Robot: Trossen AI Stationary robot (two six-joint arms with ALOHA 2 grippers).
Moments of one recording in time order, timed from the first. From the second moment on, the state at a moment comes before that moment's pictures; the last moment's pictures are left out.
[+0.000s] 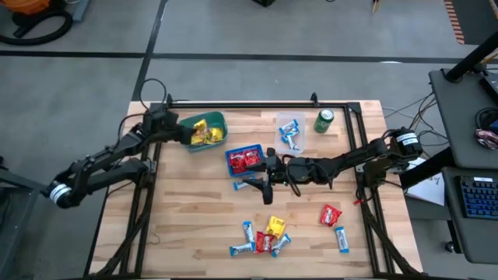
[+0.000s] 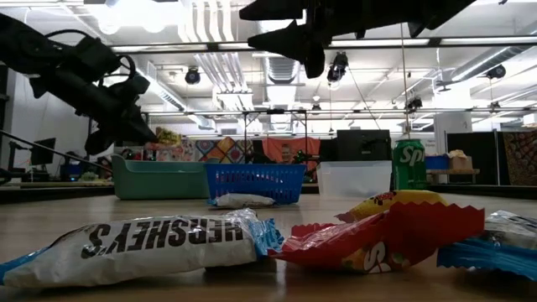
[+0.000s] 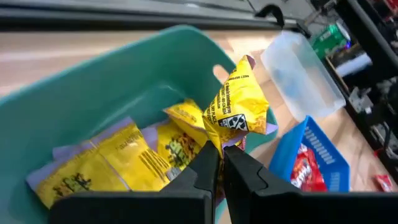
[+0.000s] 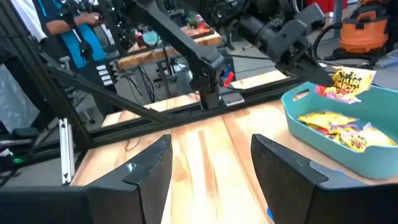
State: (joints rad) left arm 0.94 0.79 0.31 -0.07 0.36 -0.46; right arm 0.15 1.63 0.89 0.63 0.21 0.26
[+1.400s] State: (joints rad) left arm 0.94 0.83 0.70 -0.64 -0.04 -0.24; right arm 0.05 1.35 0.89 0.15 0.27 0.45
